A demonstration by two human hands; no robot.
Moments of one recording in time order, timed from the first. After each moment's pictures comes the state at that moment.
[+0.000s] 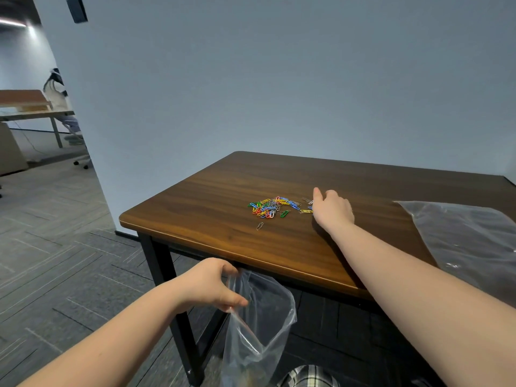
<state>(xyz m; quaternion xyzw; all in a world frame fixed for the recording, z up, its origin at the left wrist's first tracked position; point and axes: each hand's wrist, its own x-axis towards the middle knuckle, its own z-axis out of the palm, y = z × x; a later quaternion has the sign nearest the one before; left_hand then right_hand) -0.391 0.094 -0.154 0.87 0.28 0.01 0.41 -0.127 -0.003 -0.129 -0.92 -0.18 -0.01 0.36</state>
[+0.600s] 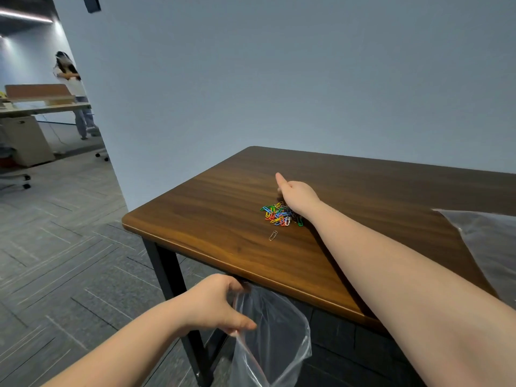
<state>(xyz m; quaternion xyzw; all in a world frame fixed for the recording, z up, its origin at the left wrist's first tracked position) -0.385 0.103 -0.158 0.84 0.30 -0.04 0.45 -0.134 0.096 -0.112 -0.85 -0.39 0.11 0.33</state>
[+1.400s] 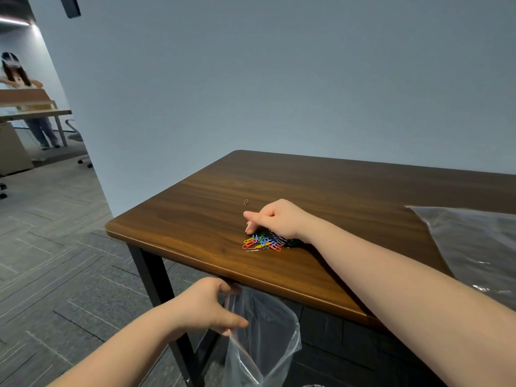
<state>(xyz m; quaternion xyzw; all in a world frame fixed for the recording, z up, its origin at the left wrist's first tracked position) -0.378 0.091 -0.162 0.82 0.32 -0.02 0.47 -0.173 0.037 -0.110 -0.75 -0.54 0.21 0.33</state>
